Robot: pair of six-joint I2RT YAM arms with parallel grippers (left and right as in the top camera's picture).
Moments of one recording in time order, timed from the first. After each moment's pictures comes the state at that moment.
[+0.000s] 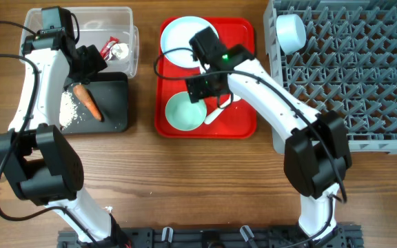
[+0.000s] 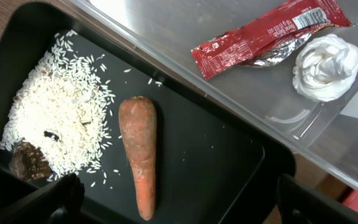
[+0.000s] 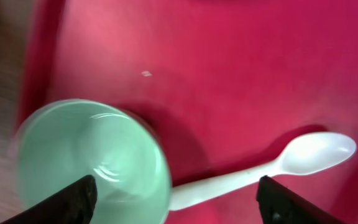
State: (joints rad) left arm 0.14 1.93 1.65 -0.97 -0.12 -0.41; right arm 0.57 2.07 1.70 -0.91 -0.03 0.26
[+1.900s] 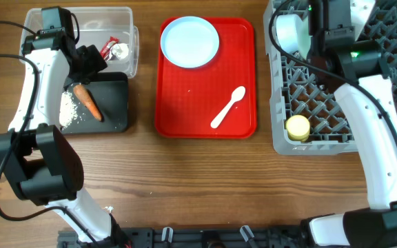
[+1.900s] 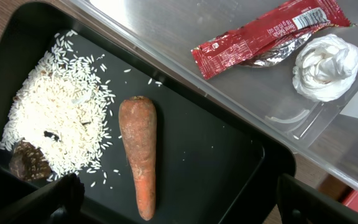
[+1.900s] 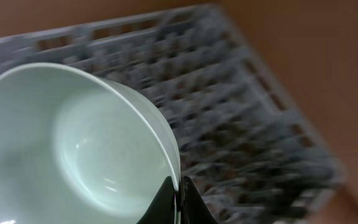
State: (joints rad) left arm 0.14 1.93 1.65 -0.97 -0.12 -0.41; right arm 0.19 1.59 1.66 -0.99 0.80 0.35
